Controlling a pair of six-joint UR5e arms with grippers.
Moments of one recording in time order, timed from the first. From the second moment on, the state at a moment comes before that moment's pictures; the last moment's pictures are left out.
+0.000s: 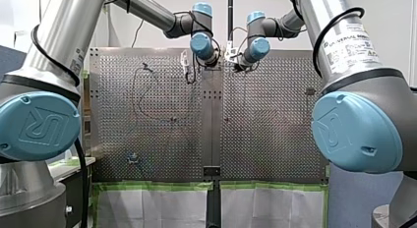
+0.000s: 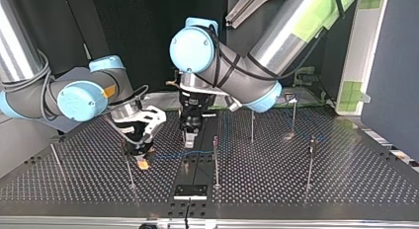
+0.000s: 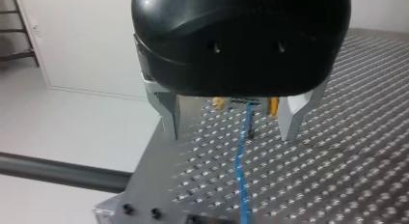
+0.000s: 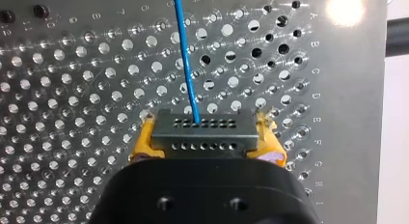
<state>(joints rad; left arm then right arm) -0.59 -1.87 -1.35 -3.02 -2.01 -1.72 2.08 -1.10 1.12 0.06 1.48 1.74</state>
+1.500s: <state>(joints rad) -0.56 -2.10 -1.13 -3.06 -2.02 -1.72 2.08 -1.10 1.12 0.05 1.48 1.74</state>
